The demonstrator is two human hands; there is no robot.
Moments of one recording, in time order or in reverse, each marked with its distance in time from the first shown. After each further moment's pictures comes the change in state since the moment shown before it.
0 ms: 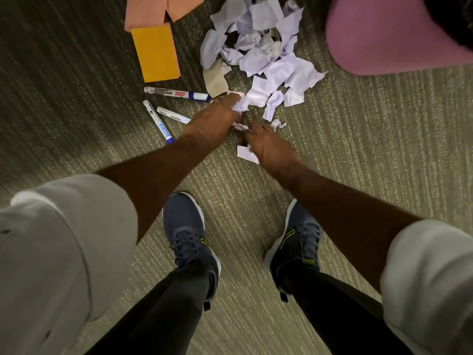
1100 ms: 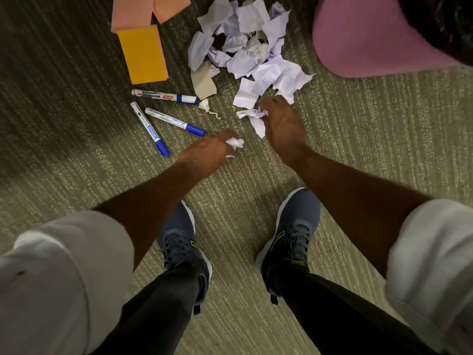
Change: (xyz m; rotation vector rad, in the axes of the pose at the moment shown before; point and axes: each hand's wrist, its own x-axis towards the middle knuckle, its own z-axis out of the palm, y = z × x) left_hand -0.031 0.031 0.022 -0.225 -0.217 -0.125; right_hand 0.010 0.046 -0.025 0.189 0.306 0.287
